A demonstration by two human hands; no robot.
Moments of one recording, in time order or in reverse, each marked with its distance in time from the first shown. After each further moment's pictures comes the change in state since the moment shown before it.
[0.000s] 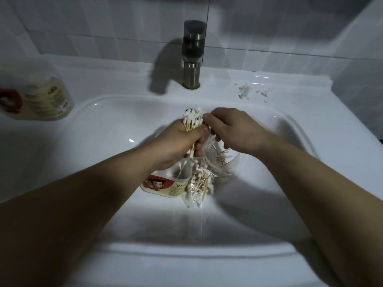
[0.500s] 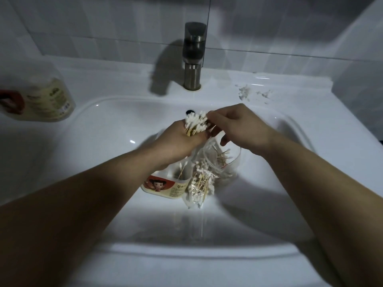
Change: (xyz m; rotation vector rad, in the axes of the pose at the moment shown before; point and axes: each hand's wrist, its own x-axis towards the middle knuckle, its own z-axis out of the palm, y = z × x) left_hand 0.006 -0.006 -0.010 0.397 0.041 0.120; right_hand 0.002 0.000 -0.006 0.343 -0.022 0.056
